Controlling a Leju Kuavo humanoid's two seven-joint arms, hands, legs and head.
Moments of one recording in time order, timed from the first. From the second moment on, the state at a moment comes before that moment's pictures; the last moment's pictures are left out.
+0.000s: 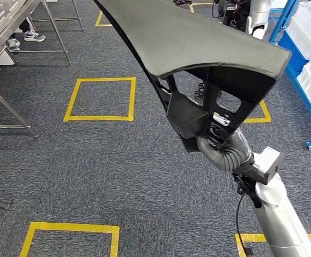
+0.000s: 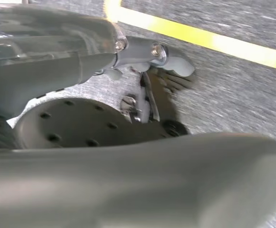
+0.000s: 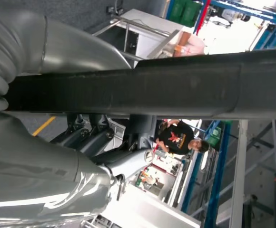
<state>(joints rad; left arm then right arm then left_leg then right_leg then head) -0.07 -0.13 1.36 -0.22 -0.95 -0.29 -0.27 -0.31 -0.25 0.24 -1.76 -0.04 0.34 -0.46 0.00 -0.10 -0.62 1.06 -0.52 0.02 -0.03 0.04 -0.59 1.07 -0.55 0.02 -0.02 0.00</state>
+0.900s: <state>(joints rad) -0.05 -0.10 1.37 -0.22 -0.98 -0.15 -0.04 -0.24 -0.26 0.14 -1.77 -0.04 0.36 -0.49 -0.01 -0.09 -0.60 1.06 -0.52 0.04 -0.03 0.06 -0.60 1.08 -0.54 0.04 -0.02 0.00</state>
